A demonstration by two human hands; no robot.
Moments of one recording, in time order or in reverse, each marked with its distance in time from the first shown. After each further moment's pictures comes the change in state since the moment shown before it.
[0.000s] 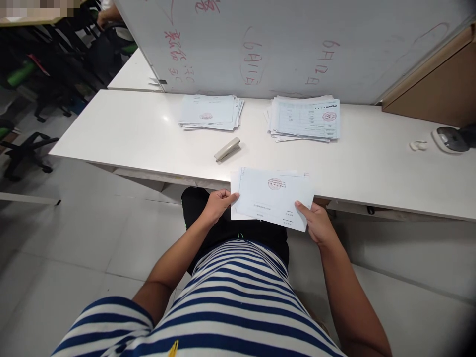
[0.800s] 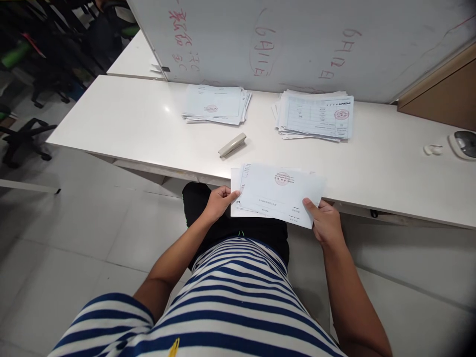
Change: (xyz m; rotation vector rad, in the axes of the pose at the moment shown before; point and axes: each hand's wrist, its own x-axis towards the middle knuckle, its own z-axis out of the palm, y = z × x) left_hand 0.005 -0.017 -0.005 -0.033 0.043 0.047; right_hand 0.013 0.006 -0.001 0.094 0.124 -0.144
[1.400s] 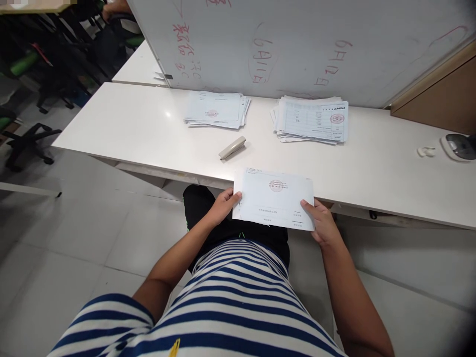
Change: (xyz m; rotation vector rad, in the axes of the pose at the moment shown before) left_hand -0.010 0.009 0.006 -0.153 -0.223 -0.051; right_hand -0.008 -0.012 0.006 0.025 -0.146 0.140
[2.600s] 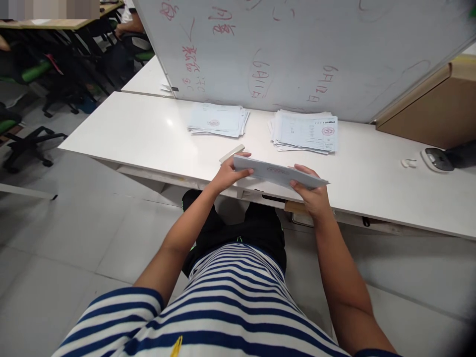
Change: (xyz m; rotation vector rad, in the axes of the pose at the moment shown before) left_hand 0.071 0.081 0.003 0.273 -0.117 0.467; right_hand 0.027 -0.064 0.046 -0.338 -0.206 -0.636
